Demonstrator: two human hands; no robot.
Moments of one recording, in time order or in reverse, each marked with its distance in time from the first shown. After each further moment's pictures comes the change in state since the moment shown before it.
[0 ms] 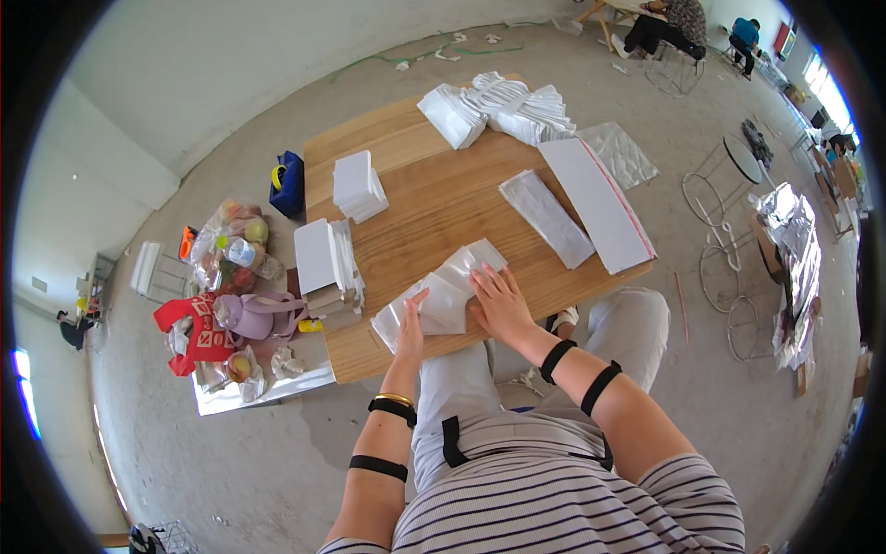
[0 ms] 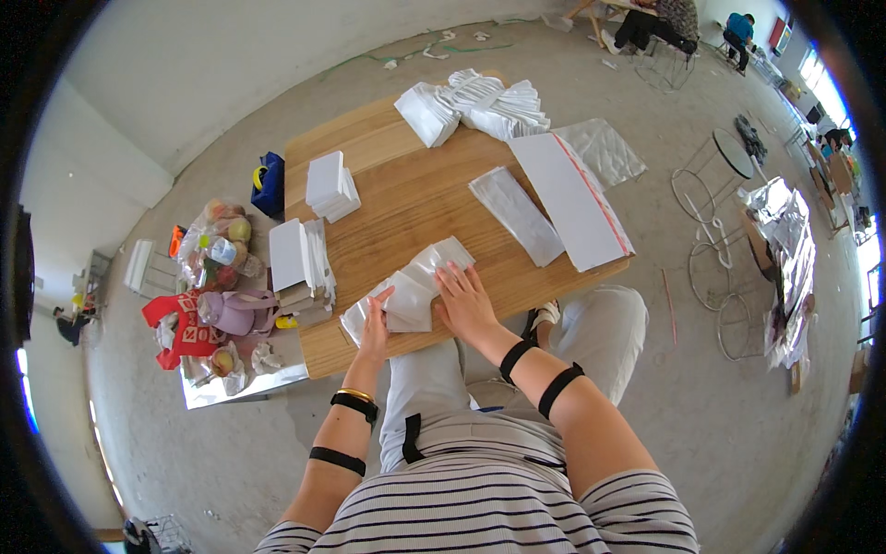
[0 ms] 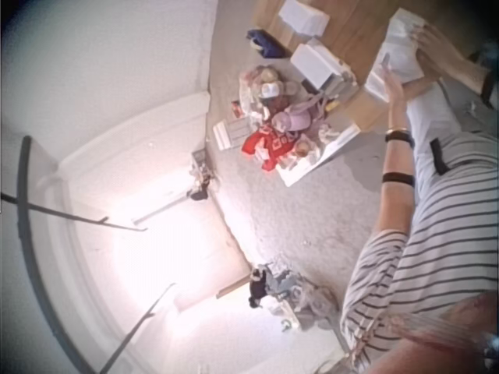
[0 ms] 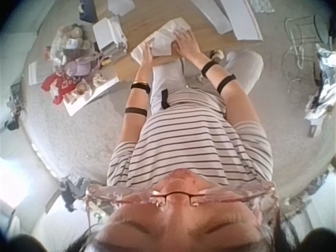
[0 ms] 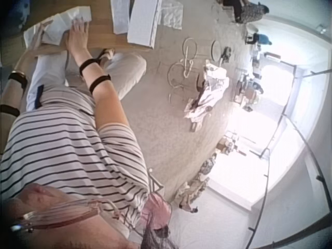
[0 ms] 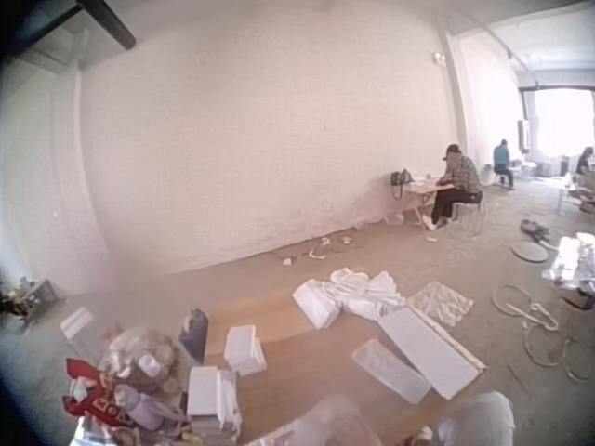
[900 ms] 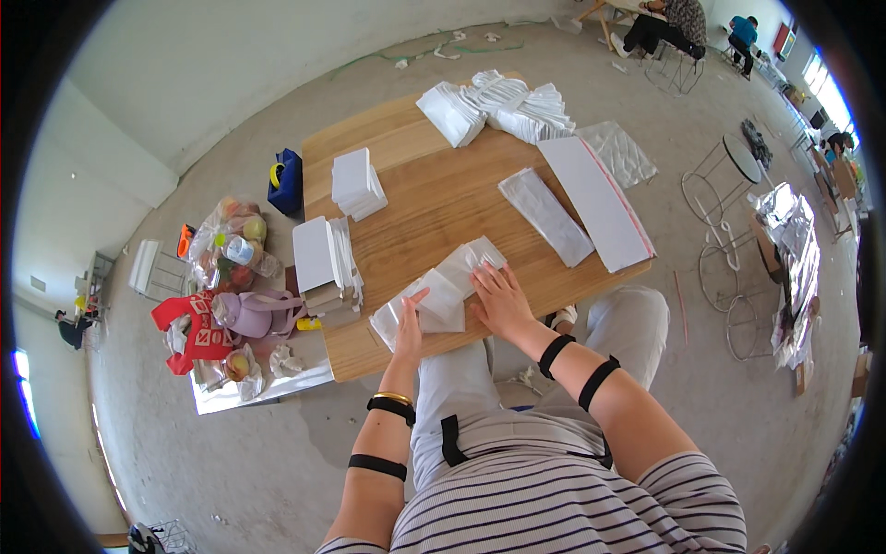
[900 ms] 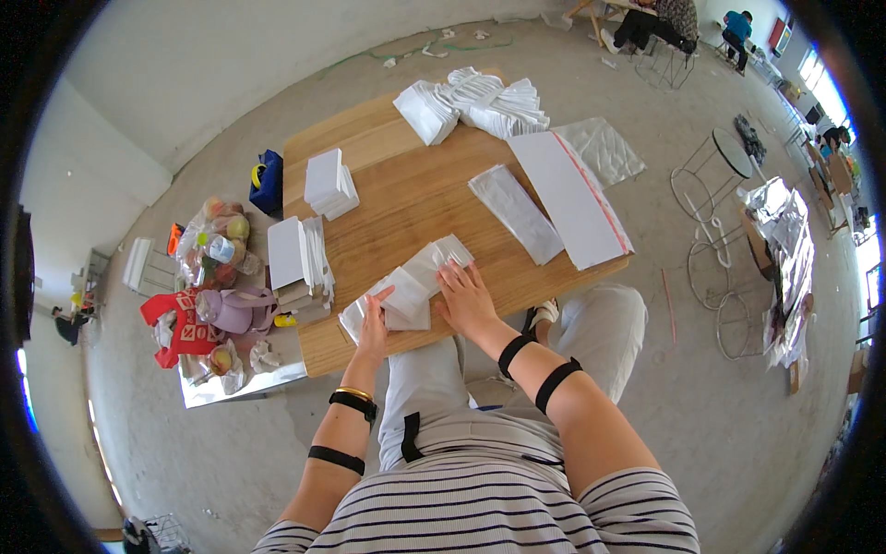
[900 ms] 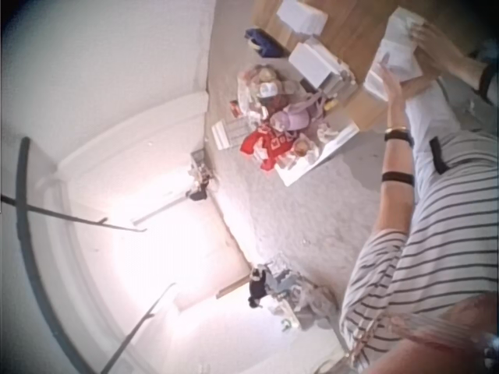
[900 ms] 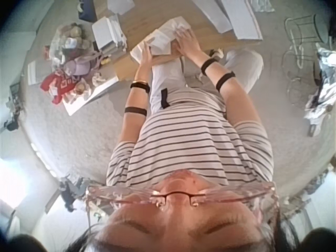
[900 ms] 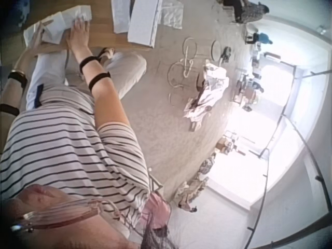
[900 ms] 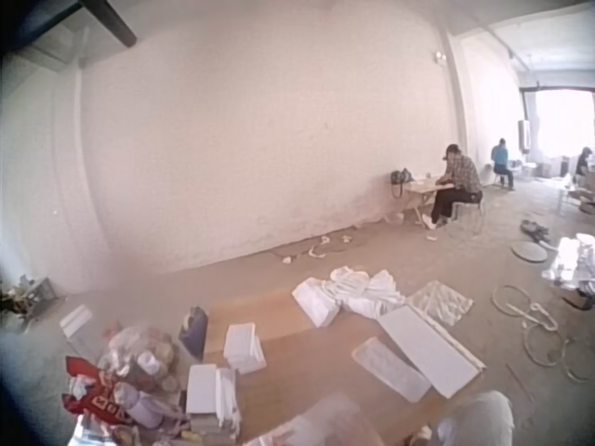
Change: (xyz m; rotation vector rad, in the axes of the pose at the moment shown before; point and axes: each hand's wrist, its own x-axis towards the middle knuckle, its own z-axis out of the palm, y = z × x) left_hand 0.001 -0.003 -0.004 -0.043 0.001 -0.073; right_hand 0.004 0.003 0.002 -0.031 -0.100 0.013
